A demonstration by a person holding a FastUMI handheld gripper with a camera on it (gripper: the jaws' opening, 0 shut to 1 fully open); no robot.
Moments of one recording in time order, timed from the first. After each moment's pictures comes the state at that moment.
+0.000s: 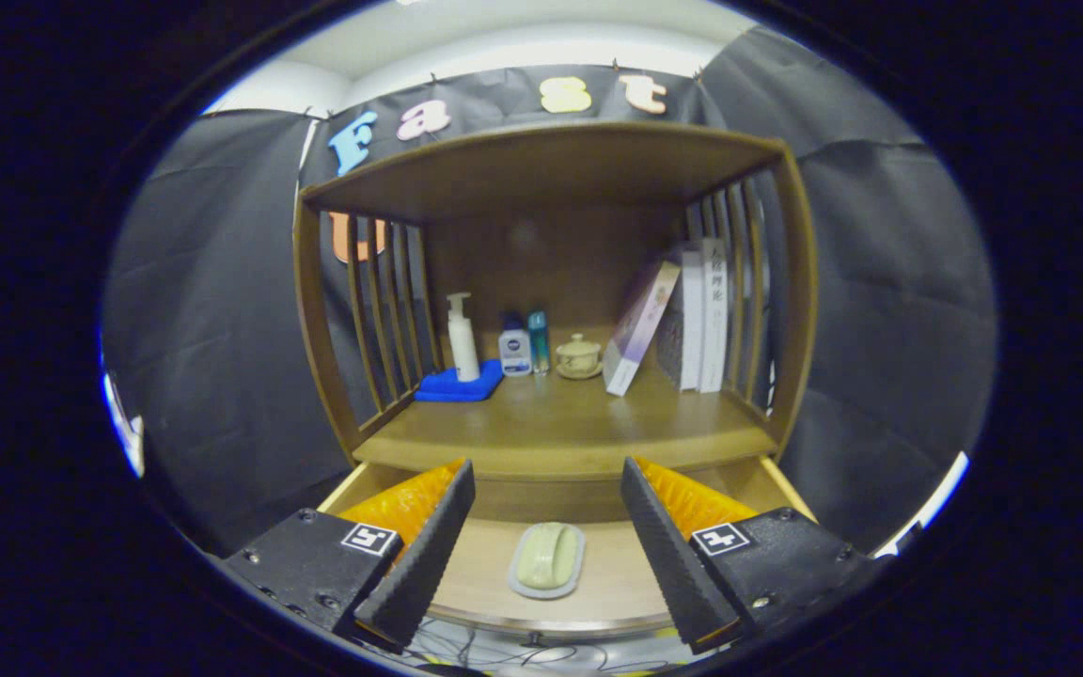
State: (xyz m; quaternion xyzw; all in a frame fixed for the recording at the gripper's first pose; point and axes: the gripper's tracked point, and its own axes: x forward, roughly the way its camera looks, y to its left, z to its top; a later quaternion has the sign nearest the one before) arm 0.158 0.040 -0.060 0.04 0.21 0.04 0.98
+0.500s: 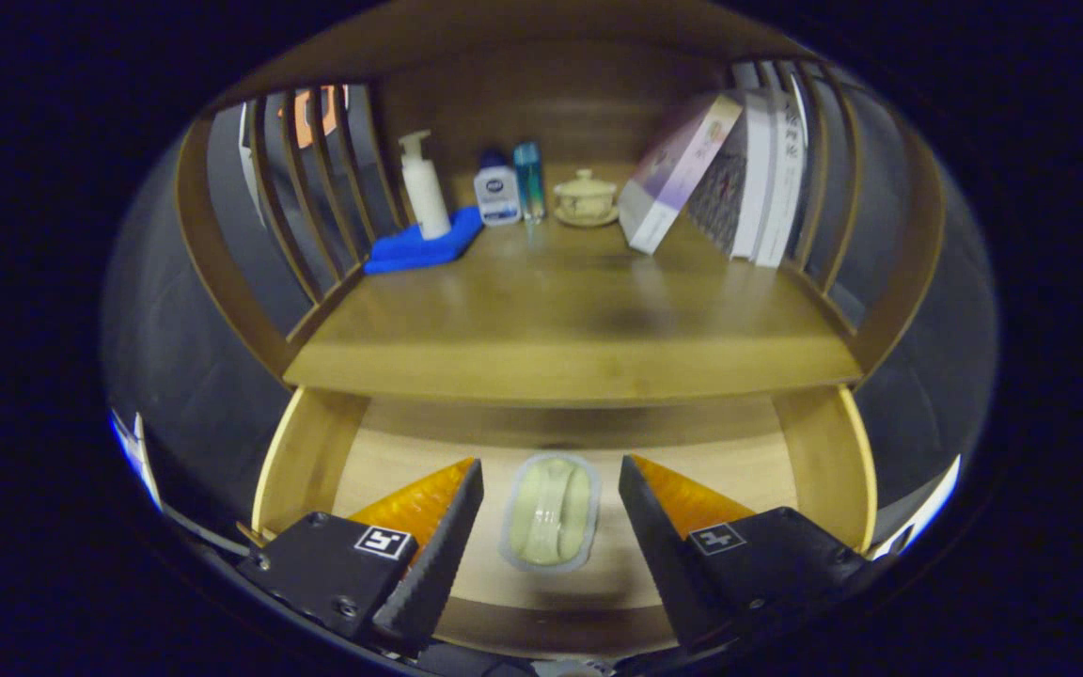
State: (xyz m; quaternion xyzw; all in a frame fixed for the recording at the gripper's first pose) arm 0.206 0.047 -0.176 0.02 0.46 0.03 0.89
